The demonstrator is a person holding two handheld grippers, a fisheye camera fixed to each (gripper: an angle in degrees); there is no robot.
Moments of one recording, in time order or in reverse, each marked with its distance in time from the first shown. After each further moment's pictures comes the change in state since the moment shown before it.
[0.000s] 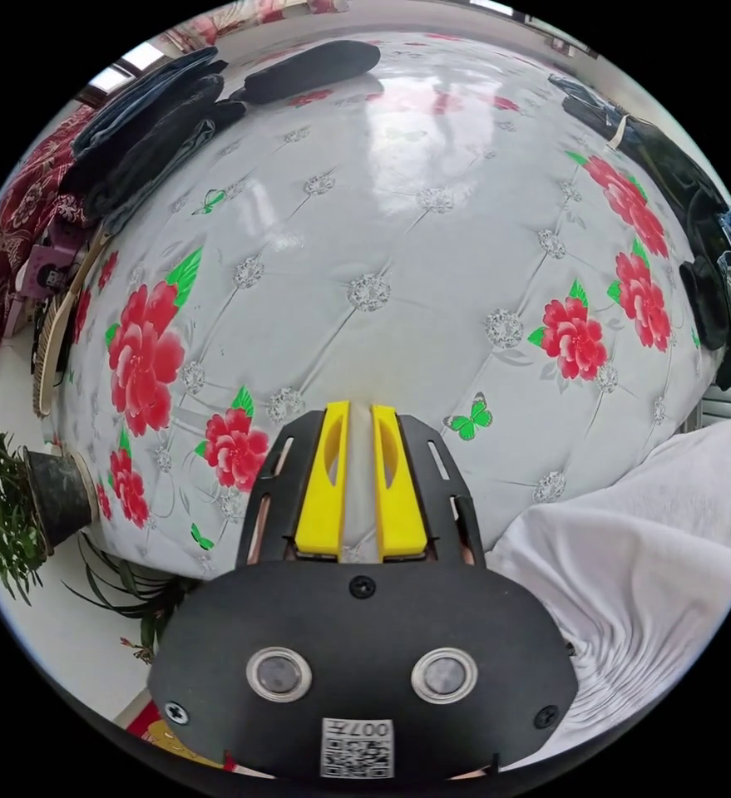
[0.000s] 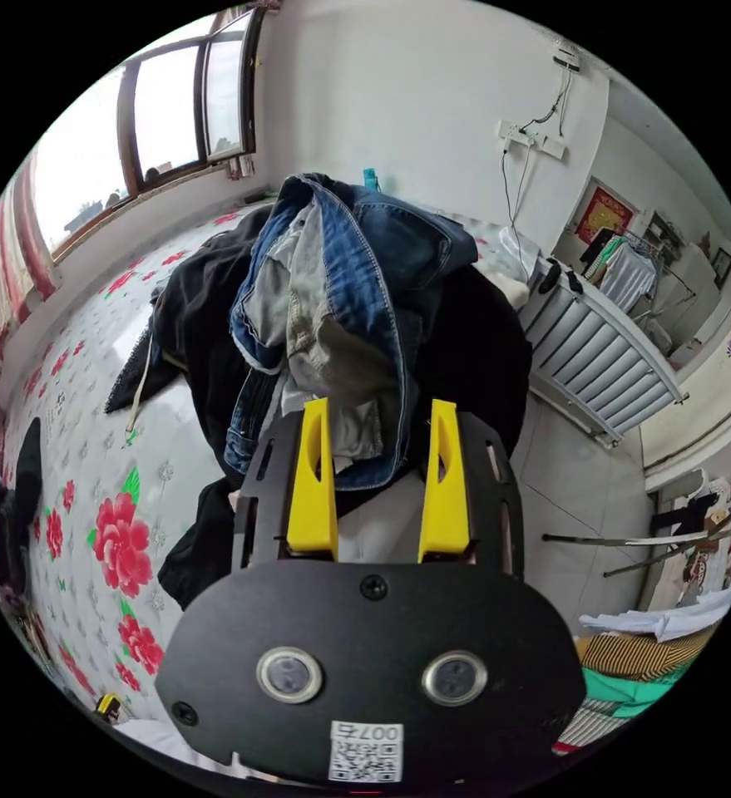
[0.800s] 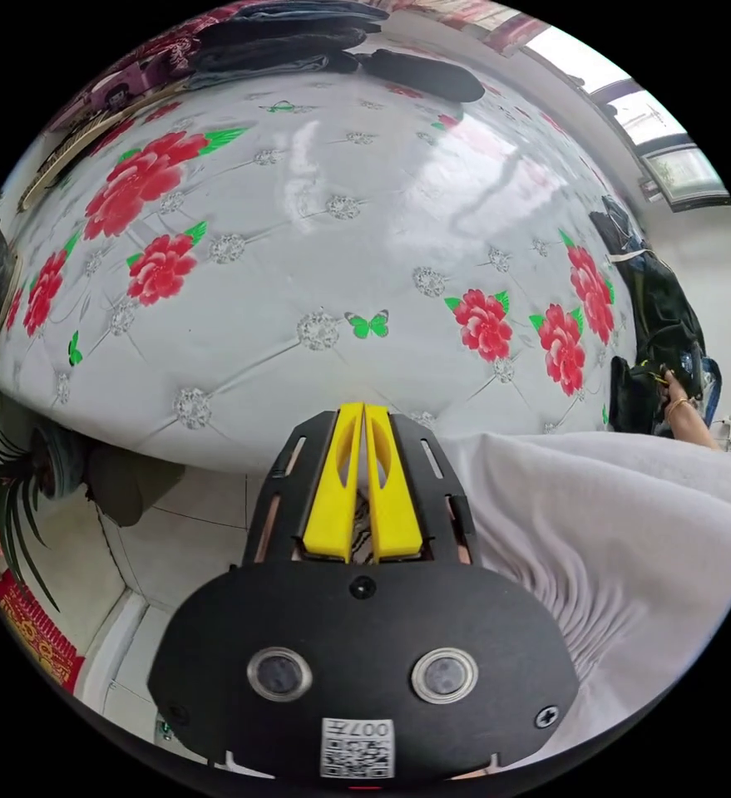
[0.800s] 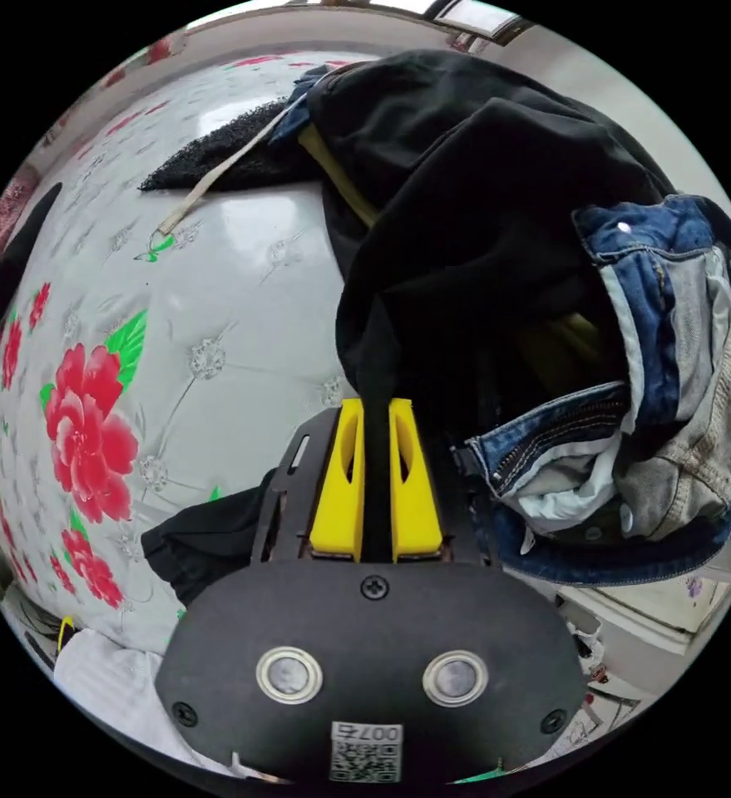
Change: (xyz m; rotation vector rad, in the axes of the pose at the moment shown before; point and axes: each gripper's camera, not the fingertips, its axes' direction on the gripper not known) left arm 0.001 0.140 -0.022 0.033 0.350 -0.422; right arm -0.170 -0.018 0.091 -0.361 -0.049 -0.593
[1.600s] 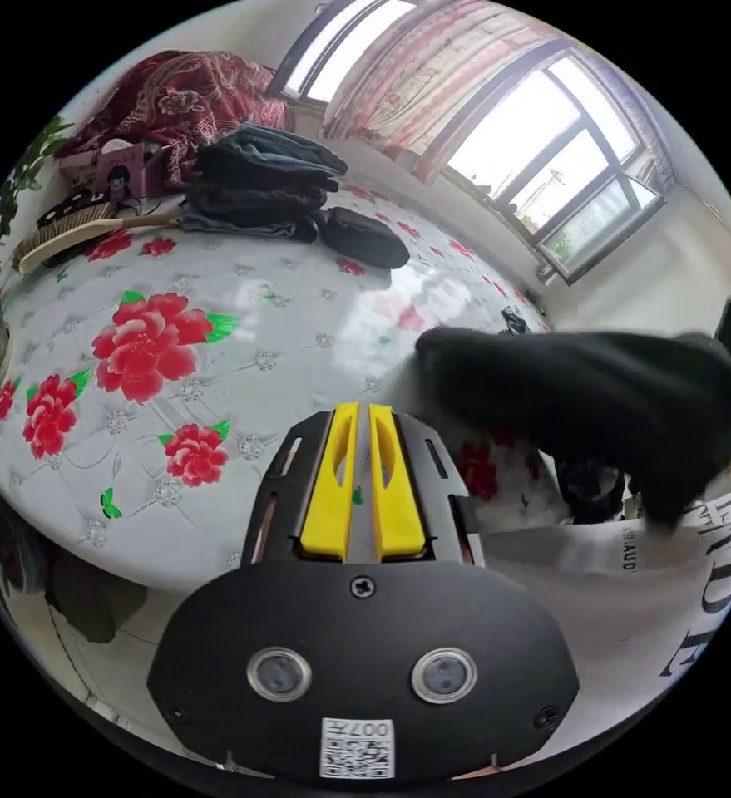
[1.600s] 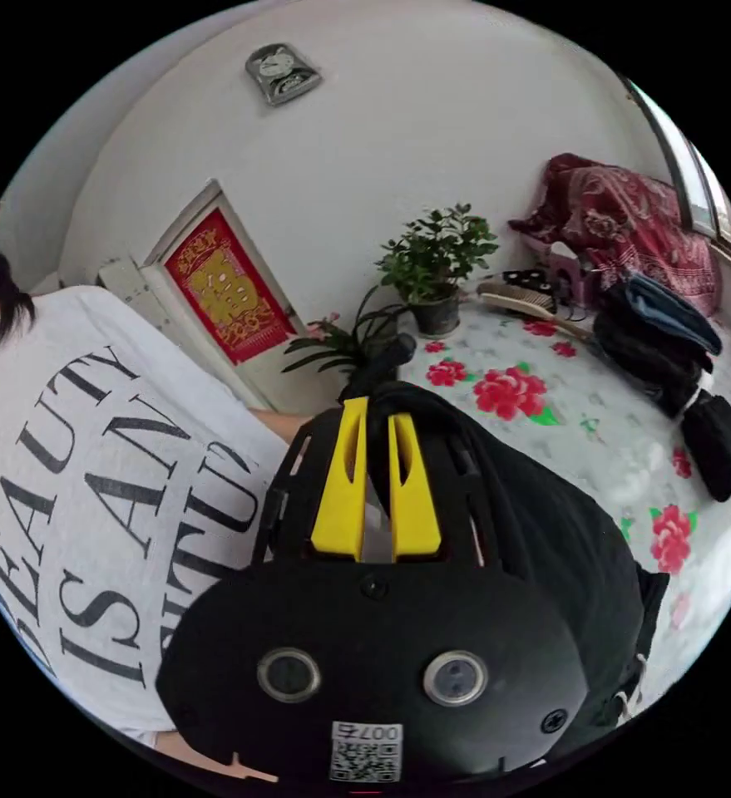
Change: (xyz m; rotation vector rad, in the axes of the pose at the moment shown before) left arm -0.095 0.005 -0.178 0.471 0.240 0.099; right arm -0.410 0.317 -0.330 0.191 -1.177 -1.634
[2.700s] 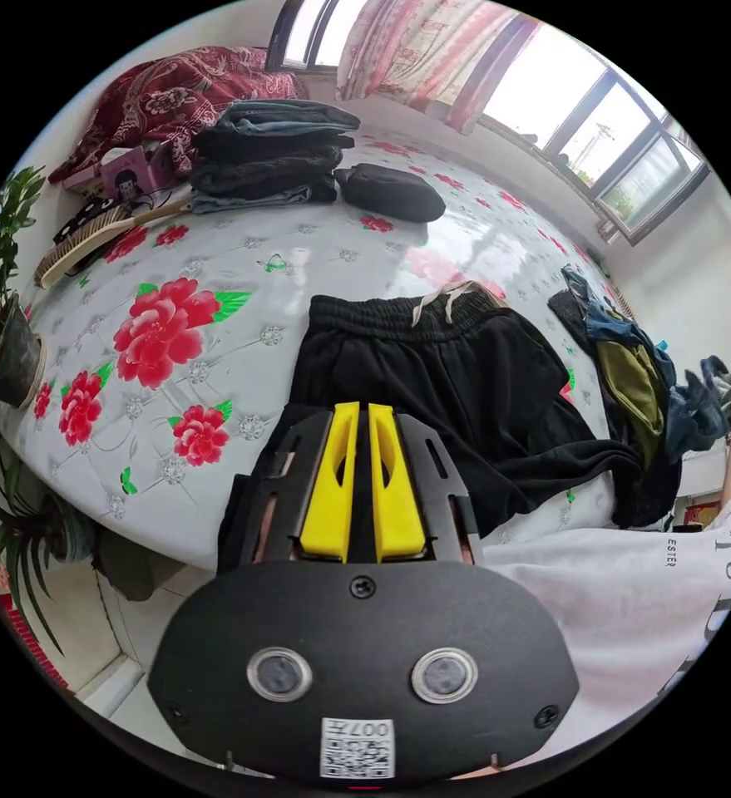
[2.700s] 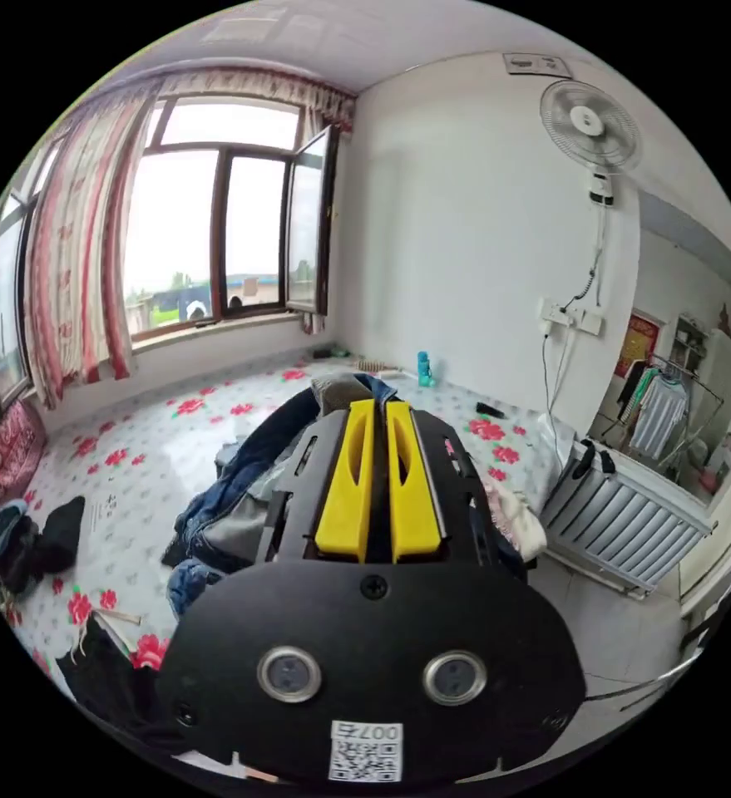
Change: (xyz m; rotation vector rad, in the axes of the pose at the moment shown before) left arm 0.089 -0.045 0.057 -0.149 -0.241 -0.004; right arm -0.065 0.334 -0.498 0.611 2.033 1.244
